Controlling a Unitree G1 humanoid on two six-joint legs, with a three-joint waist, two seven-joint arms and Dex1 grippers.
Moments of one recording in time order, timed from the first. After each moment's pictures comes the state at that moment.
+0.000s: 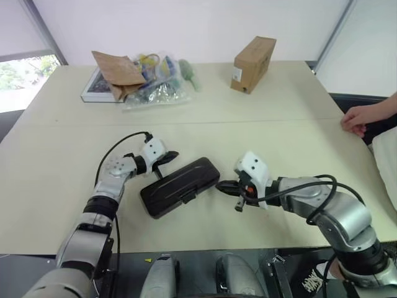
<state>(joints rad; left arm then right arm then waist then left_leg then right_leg) -0.67 0.40 -0.11 0.81 0.01 -0.32 -0.93 -0.32 -0.65 0.18 -0.61 0.53 1.08 0.64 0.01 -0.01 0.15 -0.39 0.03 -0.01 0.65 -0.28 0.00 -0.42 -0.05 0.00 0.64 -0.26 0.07</state>
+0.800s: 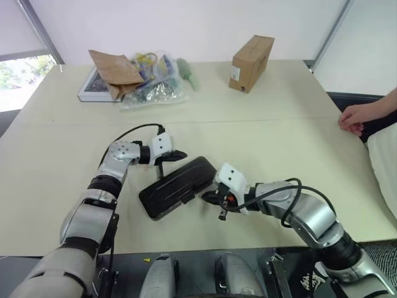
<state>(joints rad) -0.86 0.40 -0.17 1.03 0.04 -0.47 -1.20 -0.35 -0.57 0.39 -0.48 0.40 0.98 0.64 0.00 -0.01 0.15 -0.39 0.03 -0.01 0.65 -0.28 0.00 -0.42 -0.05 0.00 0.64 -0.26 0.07</state>
